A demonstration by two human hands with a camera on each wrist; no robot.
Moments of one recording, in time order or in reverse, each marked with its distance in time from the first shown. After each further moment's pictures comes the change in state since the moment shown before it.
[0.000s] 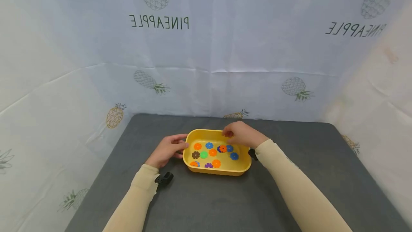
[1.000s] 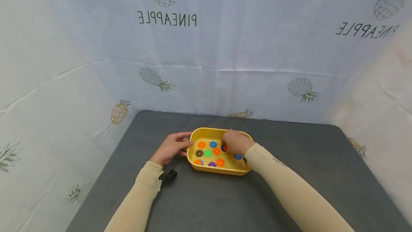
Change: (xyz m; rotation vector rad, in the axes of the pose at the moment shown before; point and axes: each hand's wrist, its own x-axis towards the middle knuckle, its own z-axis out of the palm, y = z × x) left_hand 0.003 0.001 -0.001 -0.001 0.023 -0.020; right_hand 0.027 -0.020 0.046 -0.257 -0.062 -0.021
